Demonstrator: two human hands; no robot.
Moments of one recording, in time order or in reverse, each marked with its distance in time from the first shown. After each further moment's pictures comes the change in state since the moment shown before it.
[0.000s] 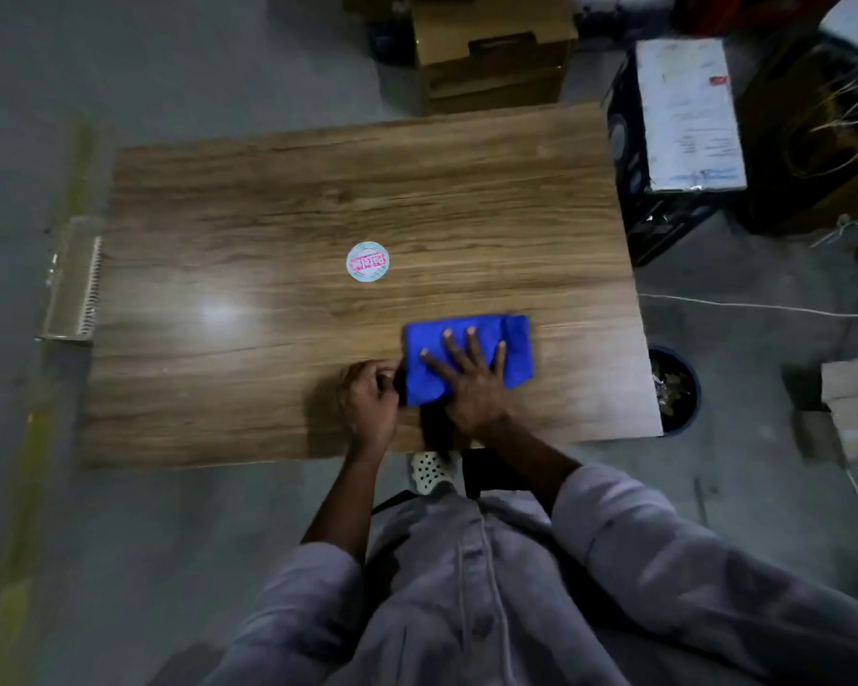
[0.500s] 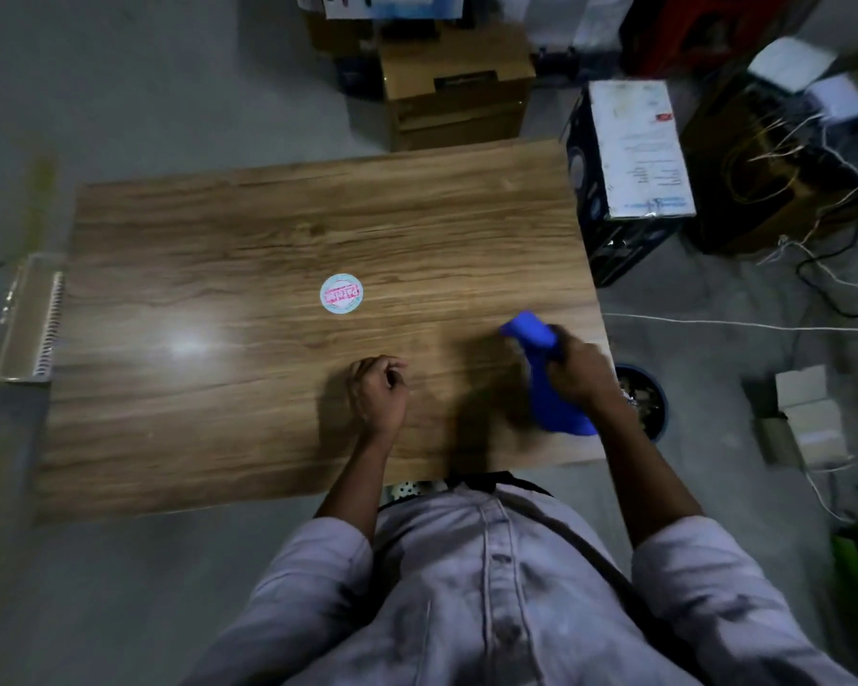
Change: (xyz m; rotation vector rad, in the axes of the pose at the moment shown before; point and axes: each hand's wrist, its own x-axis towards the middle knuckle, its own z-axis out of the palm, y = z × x) left_hand 0.034 0.032 0.047 0.055 -0.017 0.136; right_hand -0.061 0.103 -0.140 0.410 0.194 0.436
